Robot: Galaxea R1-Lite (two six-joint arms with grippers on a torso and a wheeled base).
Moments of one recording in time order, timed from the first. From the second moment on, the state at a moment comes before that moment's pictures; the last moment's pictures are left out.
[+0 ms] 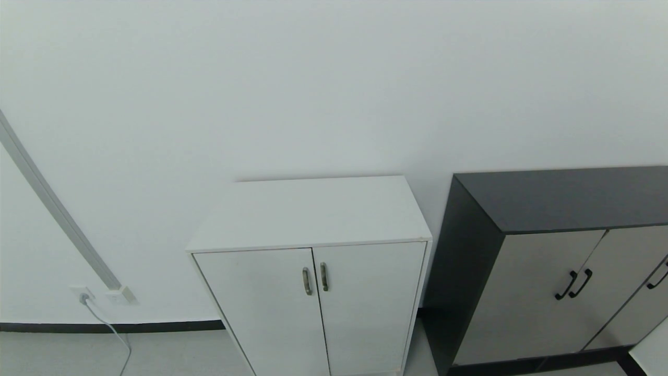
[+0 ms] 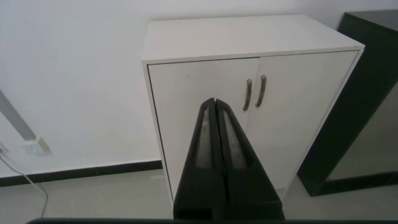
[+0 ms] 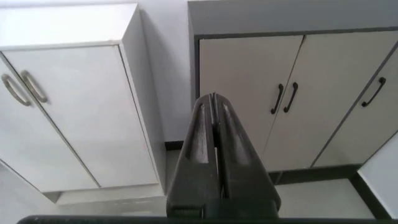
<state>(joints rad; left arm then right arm) 0.00 0.00 0.00 0.00 -0.03 0.02 0.00 0.03 0.00 0.00 -0.03 -0.01</state>
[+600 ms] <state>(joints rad) 0.00 0.00 0.00 0.00 -0.03 0.02 0.00 0.00 0.00 0.00 -0.03 0.01</state>
